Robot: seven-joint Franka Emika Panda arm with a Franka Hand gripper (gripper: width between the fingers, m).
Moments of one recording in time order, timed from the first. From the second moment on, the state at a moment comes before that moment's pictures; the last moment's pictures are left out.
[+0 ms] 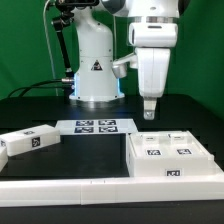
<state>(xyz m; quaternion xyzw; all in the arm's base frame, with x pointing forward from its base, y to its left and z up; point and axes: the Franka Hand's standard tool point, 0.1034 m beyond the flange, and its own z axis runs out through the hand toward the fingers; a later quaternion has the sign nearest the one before) 0.496 0.071 0.094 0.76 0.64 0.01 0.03</state>
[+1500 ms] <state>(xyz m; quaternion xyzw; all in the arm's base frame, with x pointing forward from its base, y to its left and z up) 0.455 0.088 0.070 0.97 0.23 0.03 0.00</state>
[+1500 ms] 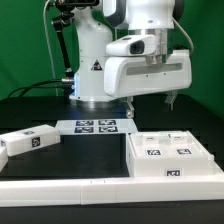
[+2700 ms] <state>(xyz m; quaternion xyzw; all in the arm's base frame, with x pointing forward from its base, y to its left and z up) 0.473 0.094 0.039 1.00 0.02 0.01 -0.02</state>
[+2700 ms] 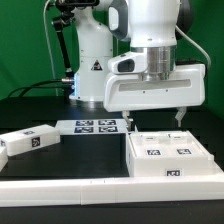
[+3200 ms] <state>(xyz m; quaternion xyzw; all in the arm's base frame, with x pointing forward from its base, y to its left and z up) 0.493 0.096 0.020 1.00 0.03 0.03 -0.03</state>
